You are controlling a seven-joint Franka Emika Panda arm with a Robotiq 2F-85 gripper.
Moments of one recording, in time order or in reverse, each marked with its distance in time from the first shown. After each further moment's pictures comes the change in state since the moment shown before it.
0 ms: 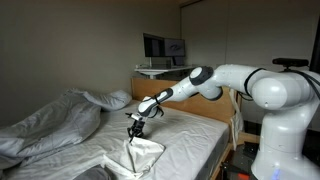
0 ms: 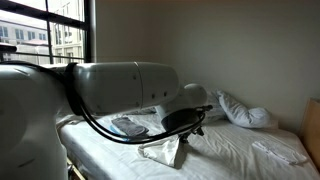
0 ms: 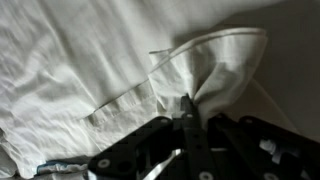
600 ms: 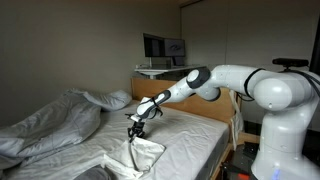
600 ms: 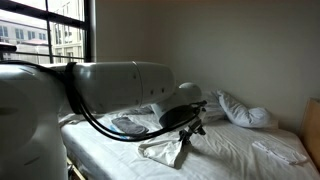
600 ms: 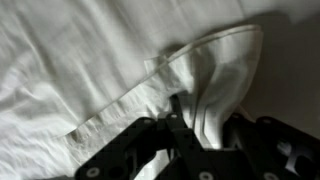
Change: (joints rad) arm 0.078 0.000 -0.088 0.083 0.013 0.000 0.000
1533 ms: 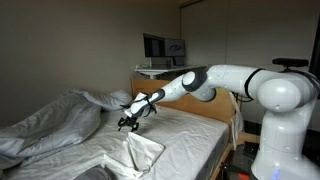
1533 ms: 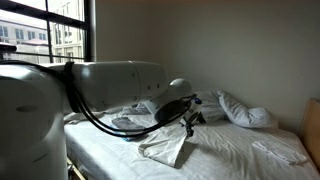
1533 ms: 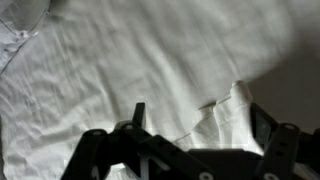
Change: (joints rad) arm 0.132 -0.011 -0.077 0.135 0.066 0.164 0.002
